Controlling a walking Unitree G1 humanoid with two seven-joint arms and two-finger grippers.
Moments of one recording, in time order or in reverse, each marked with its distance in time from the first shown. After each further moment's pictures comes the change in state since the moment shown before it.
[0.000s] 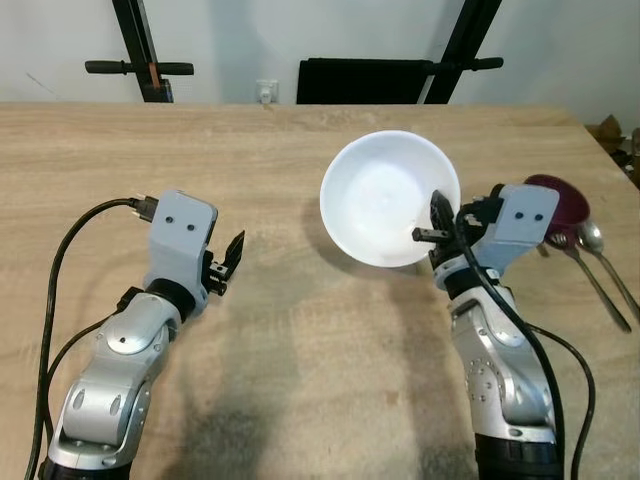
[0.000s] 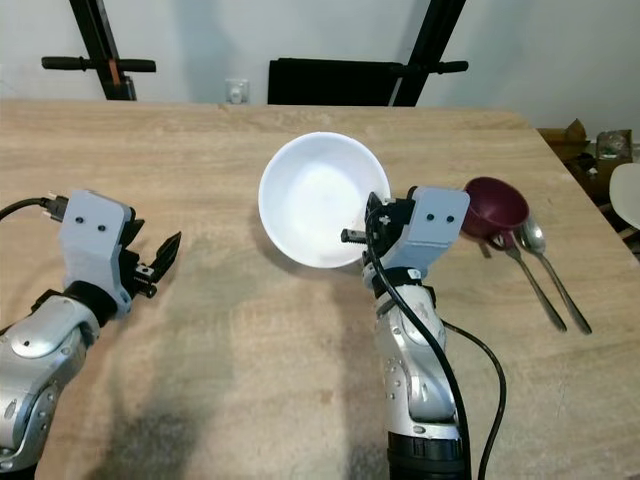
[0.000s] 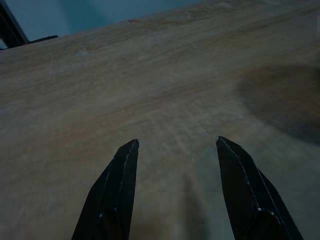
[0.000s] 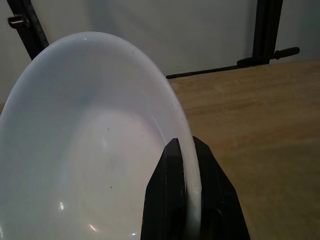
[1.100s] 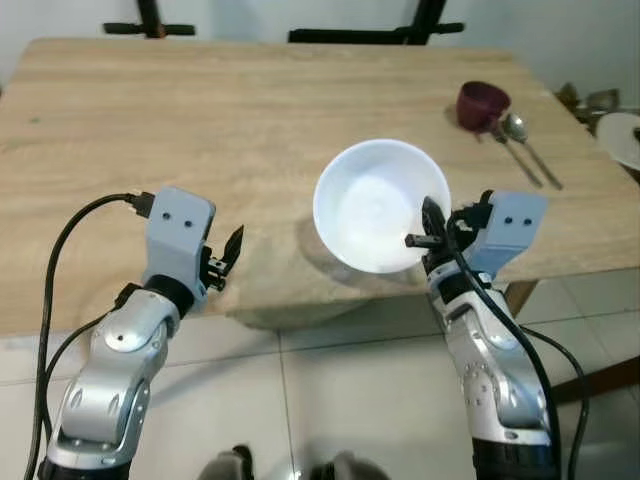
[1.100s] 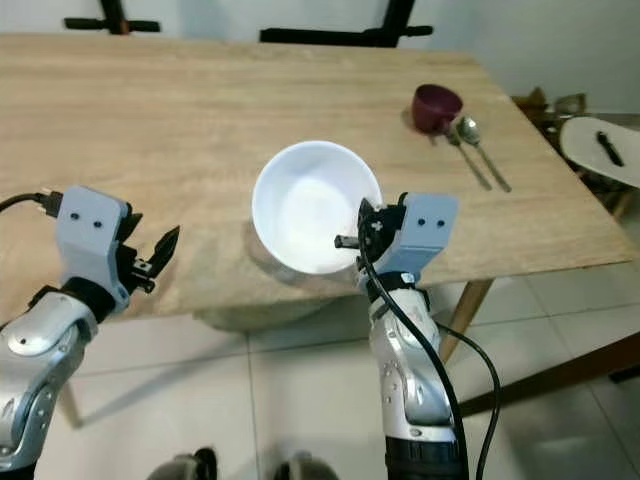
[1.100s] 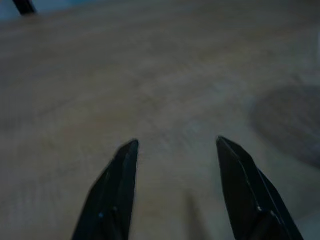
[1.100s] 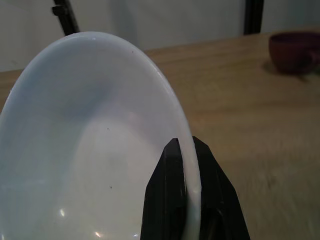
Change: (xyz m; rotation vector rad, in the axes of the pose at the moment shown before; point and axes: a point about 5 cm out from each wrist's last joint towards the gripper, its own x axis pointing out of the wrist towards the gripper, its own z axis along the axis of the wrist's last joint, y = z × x) left arm -0.001 0.002 0.003 -0.004 -0.025 0.006; right arm -0.001 0.004 -0.005 -0.003 0.016 0.018
